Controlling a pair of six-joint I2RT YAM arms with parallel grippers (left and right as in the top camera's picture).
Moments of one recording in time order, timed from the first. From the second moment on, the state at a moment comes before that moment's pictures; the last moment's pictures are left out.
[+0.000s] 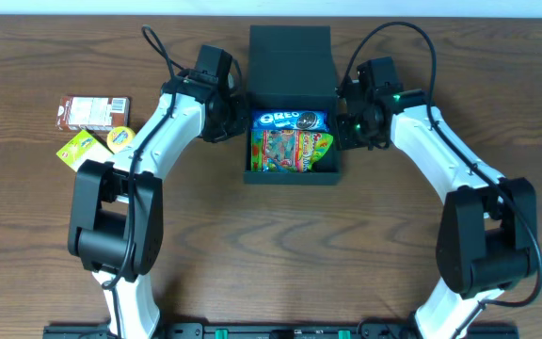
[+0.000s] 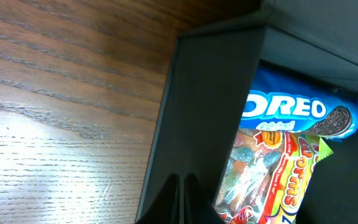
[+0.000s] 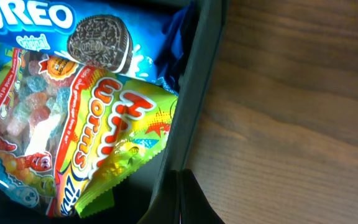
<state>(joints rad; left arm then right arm) -0.29 1.99 1.49 -0.71 0.28 -0.58 0.22 1.90 1.36 -0.72 -0.19 0.07</state>
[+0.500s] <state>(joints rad) -0.08 1.75 1.51 -0.80 -0.10 -0.54 0.10 1.75 1.46 -0.72 -0.07 0.08</state>
